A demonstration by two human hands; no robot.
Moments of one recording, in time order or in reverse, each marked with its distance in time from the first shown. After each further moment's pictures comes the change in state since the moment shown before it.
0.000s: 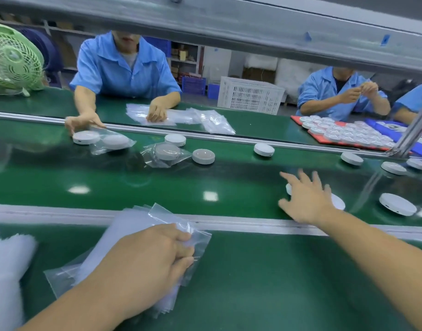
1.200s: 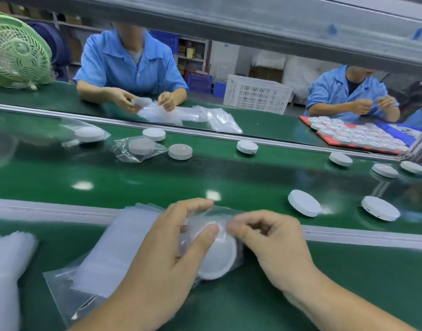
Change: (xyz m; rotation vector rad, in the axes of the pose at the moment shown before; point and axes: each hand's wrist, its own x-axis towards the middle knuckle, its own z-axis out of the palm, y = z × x) left_hand 0.004 0.035 0.001 -0.699 0.468 -0.099; right_hand -0.130 -0.104 0.001 1.343 0.005 -0.280
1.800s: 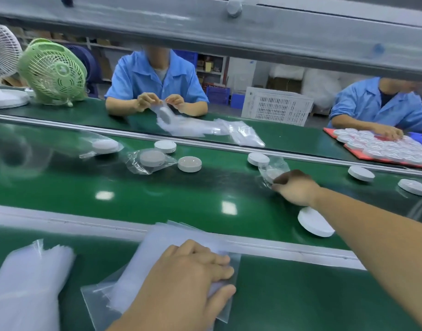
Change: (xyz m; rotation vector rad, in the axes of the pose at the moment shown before) left_hand 0.002 -0.019 -0.017 0.654 -0.317 0.171; right_hand 0.205 0.033 -0.049 -1.116 -0.162 0.229
